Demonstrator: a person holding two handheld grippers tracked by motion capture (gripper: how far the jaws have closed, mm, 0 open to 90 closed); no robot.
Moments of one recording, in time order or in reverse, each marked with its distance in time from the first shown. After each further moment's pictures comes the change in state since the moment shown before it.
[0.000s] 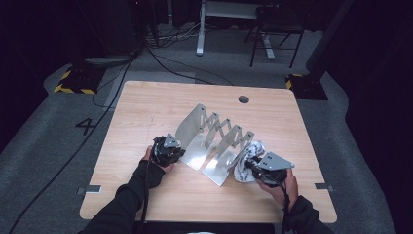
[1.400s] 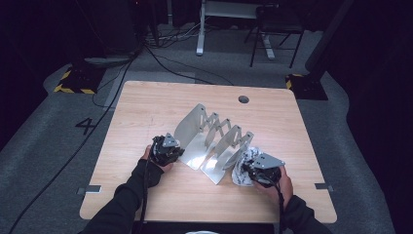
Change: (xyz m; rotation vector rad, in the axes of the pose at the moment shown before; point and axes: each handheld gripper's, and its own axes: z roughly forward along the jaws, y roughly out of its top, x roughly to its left) left arm 0.003 -0.001 -0.001 0.001 -0.001 0.013; right arm 0.001 -0.014 0.021 0.080 0.013 0.037
